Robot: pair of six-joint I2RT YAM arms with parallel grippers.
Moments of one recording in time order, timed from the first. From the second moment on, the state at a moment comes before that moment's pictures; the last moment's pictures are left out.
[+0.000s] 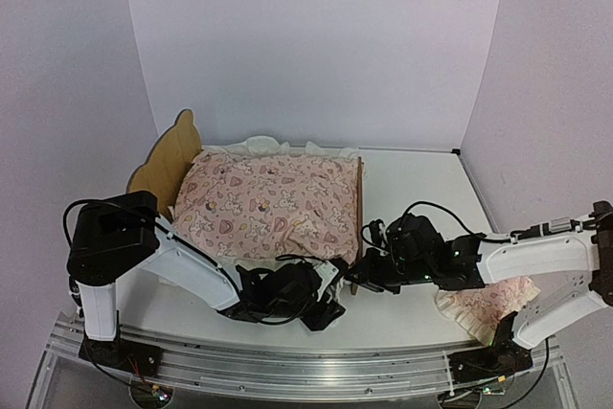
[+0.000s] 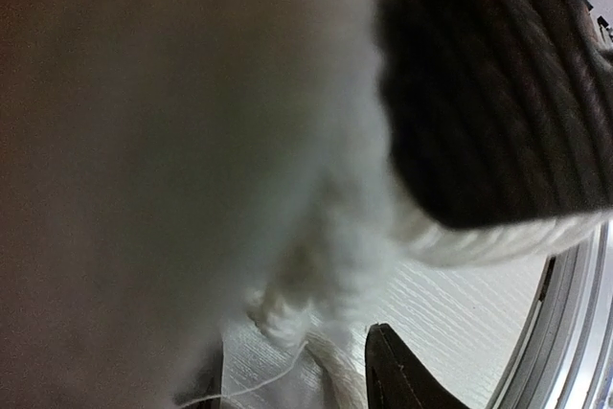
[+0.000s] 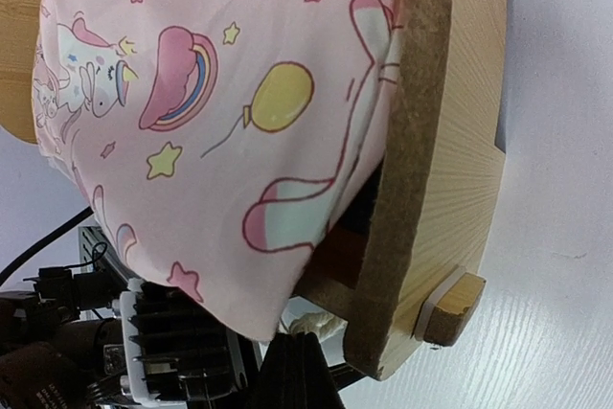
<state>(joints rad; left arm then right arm) -1.31 1.99 0.95 0.34 -0.11 -0.41 1.00 1.35 0.64 -0.01 -0.05 1.08</state>
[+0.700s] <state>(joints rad) -1.39 1.99 1.01 0.19 -0.25 -0.46 1.00 1.38 0.66 -0.01 -0.06 1.02</state>
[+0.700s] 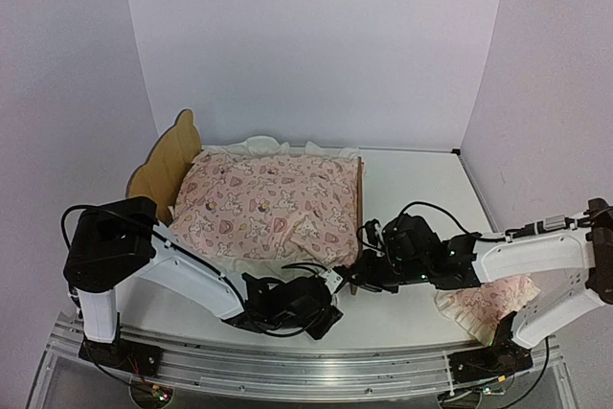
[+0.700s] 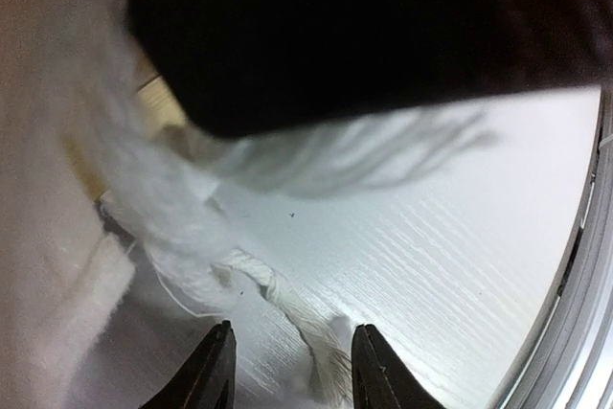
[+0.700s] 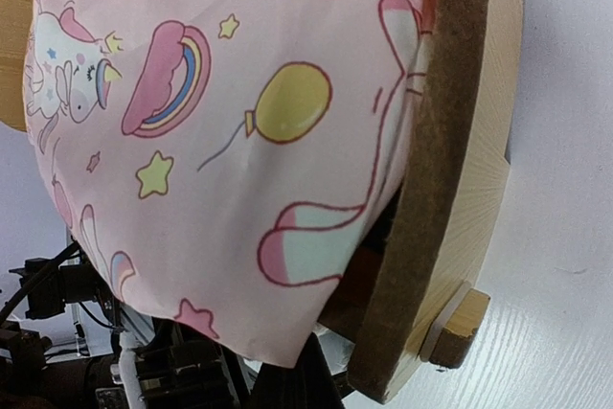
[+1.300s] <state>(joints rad) -1.39 1.97 1.01 0.11 -0.27 -0.44 0.99 1.34 0.68 -0.08 -0.04 0.98</state>
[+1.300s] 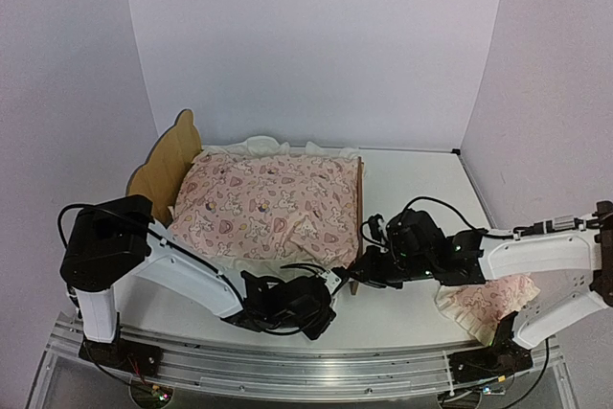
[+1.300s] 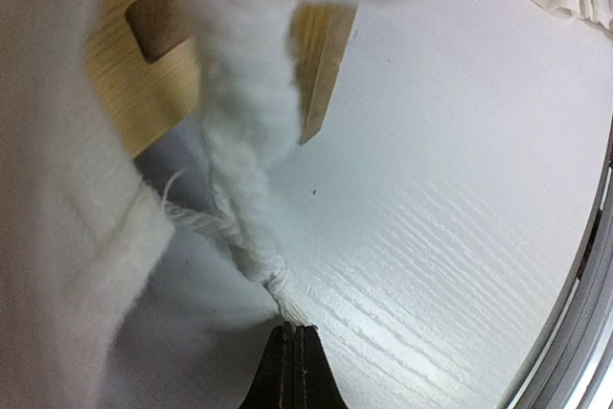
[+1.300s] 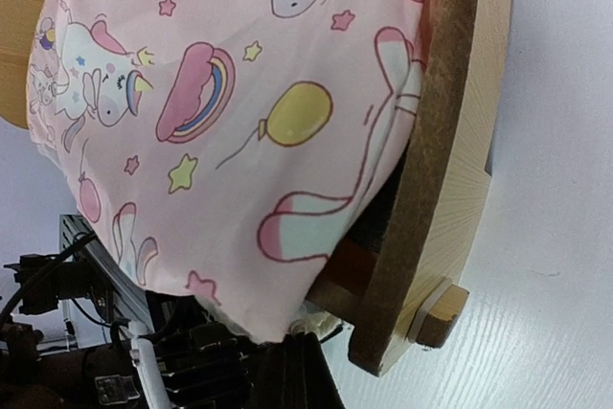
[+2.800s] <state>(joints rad) -1.33 1.85 0.91 0.04 -0.12 -0.23 0.90 1.10 1.01 -0.76 0.24 0.67</state>
